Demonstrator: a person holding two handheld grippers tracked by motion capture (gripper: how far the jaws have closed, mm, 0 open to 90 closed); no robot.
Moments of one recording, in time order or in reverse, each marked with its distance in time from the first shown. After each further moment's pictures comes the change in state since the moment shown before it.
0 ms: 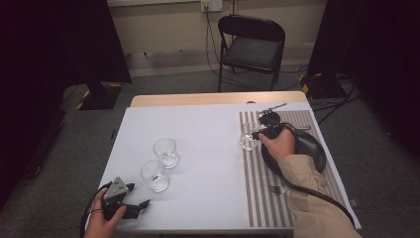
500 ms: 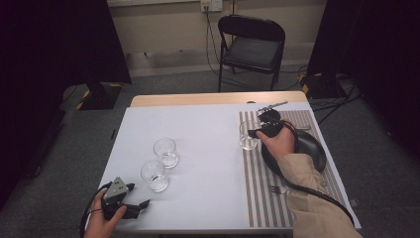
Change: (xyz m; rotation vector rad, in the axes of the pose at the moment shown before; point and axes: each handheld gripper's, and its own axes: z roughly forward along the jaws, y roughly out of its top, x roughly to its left) left arm 0.000 0.000 0.000 -0.001 0.000 -0.002; right arm 0.000 0.006 -0.002 -0.056 0.003 -0.005
